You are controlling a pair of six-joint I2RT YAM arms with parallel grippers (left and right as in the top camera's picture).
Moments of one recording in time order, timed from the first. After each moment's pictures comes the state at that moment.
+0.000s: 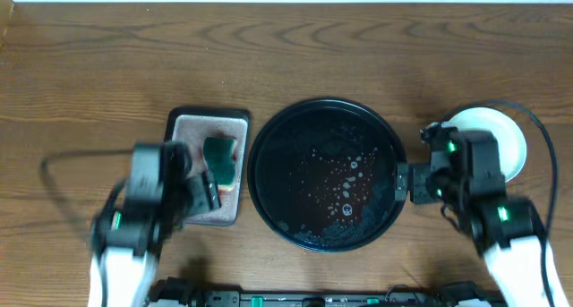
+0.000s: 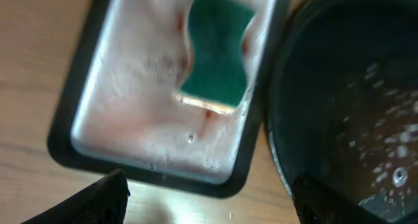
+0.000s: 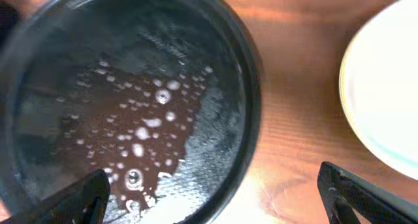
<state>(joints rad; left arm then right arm) -0.08 0.83 0.80 -1.02 0.07 -0.32 0.20 0.91 0.78 -0.78 -0.10 0.12</state>
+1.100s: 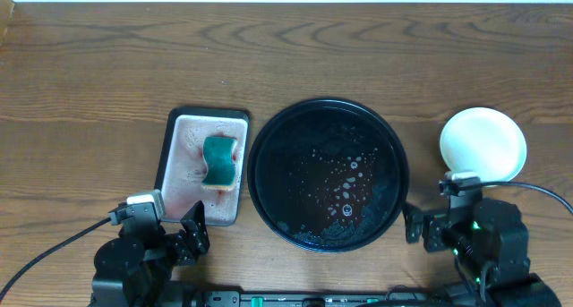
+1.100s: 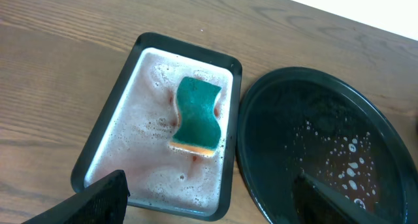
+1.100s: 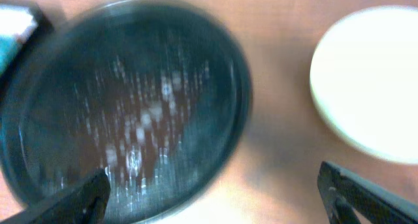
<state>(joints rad) -0.08 0.24 0.70 -1.02 0.05 -0.30 0.23 0.43 0.63 -0.84 -0.05 0.10</state>
